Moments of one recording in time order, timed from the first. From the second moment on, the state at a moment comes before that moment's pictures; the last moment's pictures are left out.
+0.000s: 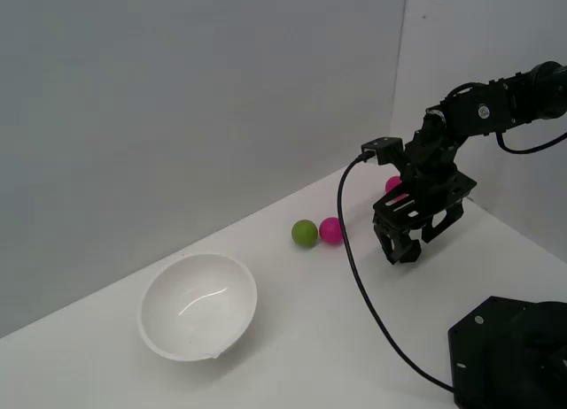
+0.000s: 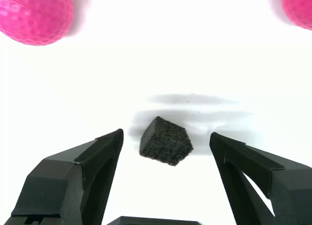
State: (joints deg) arm 4.8 101.7 101.2 142.4 142.5 -3.4 50.1 4.9
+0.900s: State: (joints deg) arm 4.8 102.0 101.7 142.4 142.6 -2.7 50.1 4.9
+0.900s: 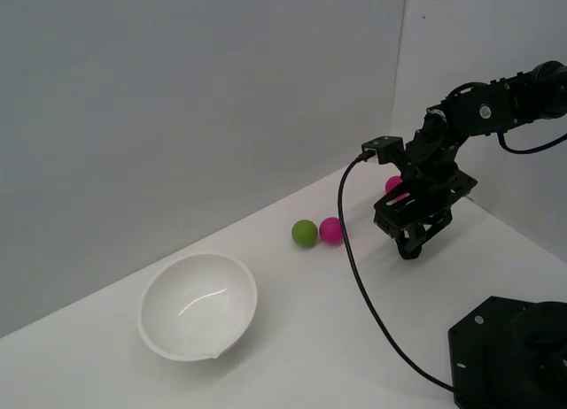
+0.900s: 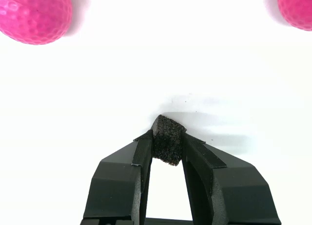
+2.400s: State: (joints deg) arm 4.7 122.1 121.7 132.5 132.5 -0.2 53.0 5.0
